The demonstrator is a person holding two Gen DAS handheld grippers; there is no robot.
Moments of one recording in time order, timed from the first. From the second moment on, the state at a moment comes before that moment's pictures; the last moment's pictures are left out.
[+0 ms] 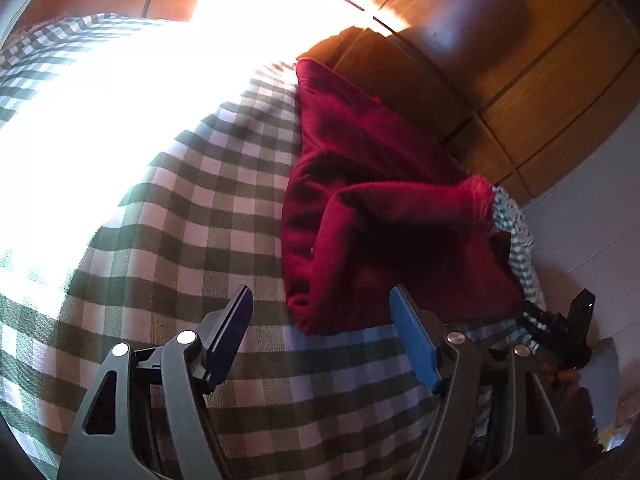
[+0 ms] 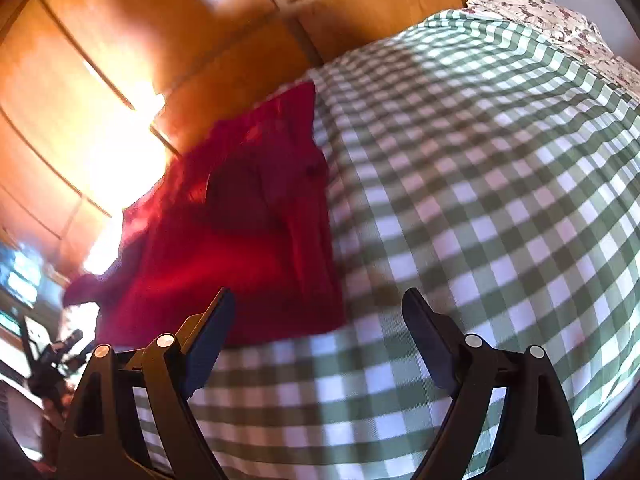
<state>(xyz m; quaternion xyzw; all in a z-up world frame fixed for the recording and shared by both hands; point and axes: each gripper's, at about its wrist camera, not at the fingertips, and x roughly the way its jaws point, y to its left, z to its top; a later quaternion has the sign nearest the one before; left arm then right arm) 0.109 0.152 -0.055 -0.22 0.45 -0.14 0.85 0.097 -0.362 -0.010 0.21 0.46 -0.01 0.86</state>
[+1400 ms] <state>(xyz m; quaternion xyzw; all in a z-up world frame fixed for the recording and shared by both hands) 0.059 0.148 -0.050 -0.19 0.48 -0.19 0.83 0.029 -0.317 0.001 0.14 0.50 0.04 0.86</state>
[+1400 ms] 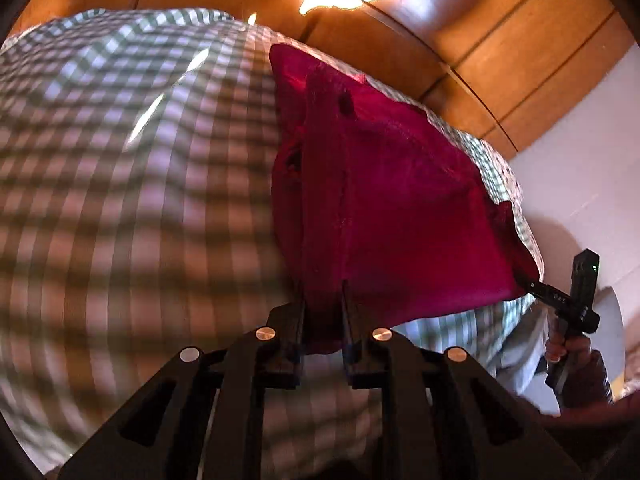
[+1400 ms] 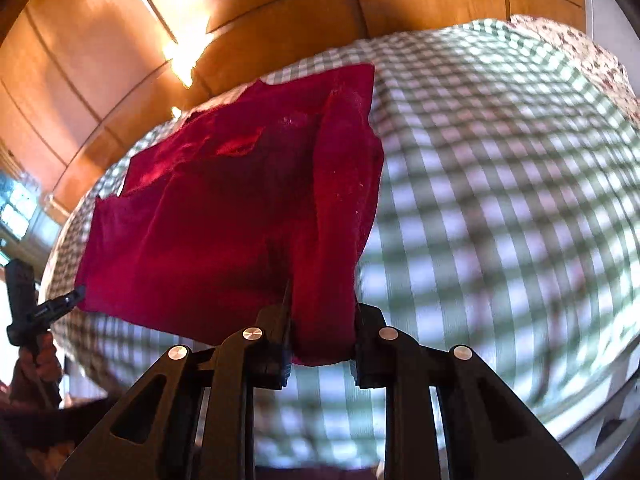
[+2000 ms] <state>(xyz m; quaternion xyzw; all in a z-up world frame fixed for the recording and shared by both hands) 0.117 0.140 -0.025 -0.15 0.43 -0.16 0.88 0.075 -0.328 0.017 0.10 0.45 -0.03 0.89</state>
